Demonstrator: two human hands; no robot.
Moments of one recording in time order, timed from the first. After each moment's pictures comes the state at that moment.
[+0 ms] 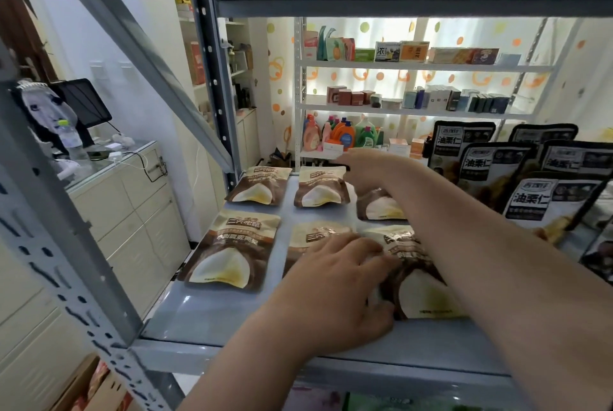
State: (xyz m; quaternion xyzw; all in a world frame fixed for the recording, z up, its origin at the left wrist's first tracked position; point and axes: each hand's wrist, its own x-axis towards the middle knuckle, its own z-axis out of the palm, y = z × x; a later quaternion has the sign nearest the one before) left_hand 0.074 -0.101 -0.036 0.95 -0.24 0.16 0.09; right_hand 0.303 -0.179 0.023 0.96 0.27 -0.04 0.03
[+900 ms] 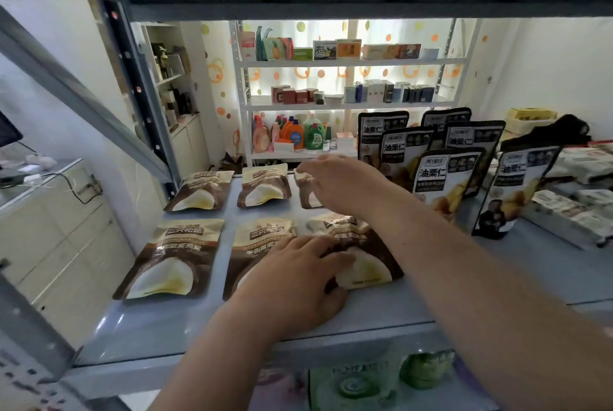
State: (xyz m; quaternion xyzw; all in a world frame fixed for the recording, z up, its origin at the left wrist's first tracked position) left_hand 0.090 -0.124 -0.048 0.96 -0.27 0.10 0.05; right_hand 0.213 -0.252 0.022 0.95 0.29 0.11 -0.04
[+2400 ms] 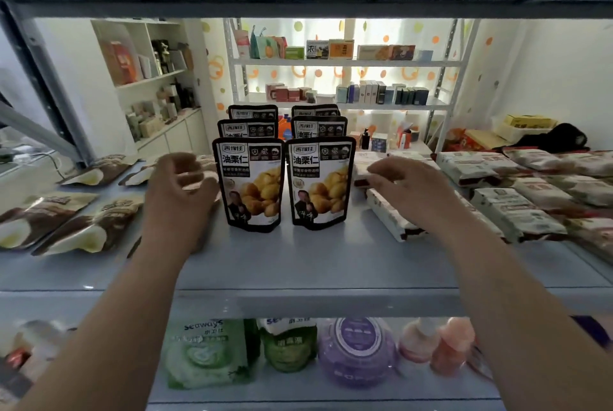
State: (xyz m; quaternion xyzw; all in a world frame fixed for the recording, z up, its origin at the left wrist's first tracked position) left_hand 0.115 -0.309 -0.016 0.81 0.11 0.37 0.44; right_hand 0.204 -0.634 0.002 0.92 0.20 0.18 -0.29
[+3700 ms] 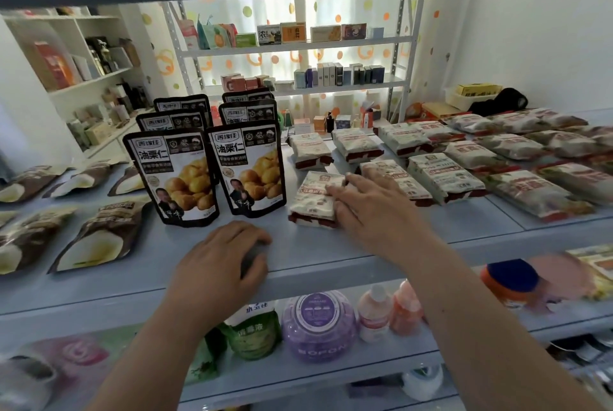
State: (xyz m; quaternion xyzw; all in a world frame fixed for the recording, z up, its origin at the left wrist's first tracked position) left_hand 0.085 -0.422 -0.079 0.96 -0.13 0.20 0.13; right_hand 0.157 -0.683 -0.047 0.97 0.19 0.14 -0.10
